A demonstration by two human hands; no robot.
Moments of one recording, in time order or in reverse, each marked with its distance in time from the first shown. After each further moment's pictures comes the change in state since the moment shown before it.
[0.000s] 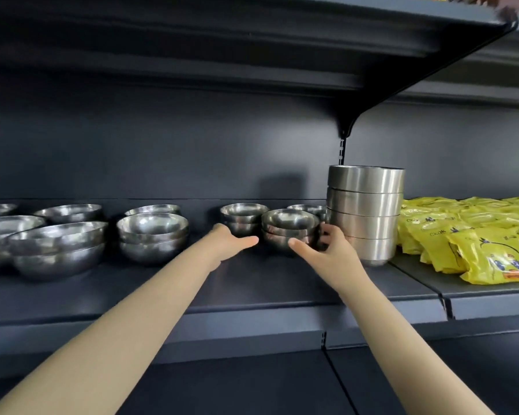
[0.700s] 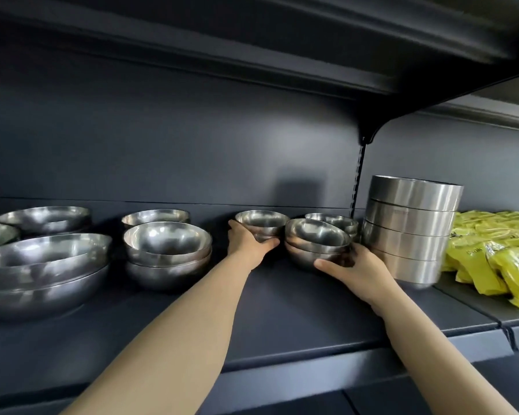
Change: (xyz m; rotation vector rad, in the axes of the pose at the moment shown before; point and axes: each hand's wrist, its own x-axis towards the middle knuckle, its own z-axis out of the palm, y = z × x) left_hand 0.090 -0.010 0.019 -0.351 0.053 0.141; right_hand 0.051 0.023 0.033 -0.266 0.104 0.065
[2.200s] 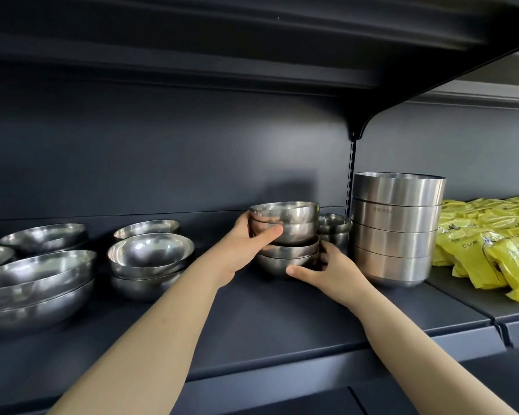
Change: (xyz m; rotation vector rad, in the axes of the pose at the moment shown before) left_hand -0.046 0.030 -0.020 -0.242 -0.362 0.243; right_hand -0.005 -0.009 0.006 0.180 -0.191 -0.060
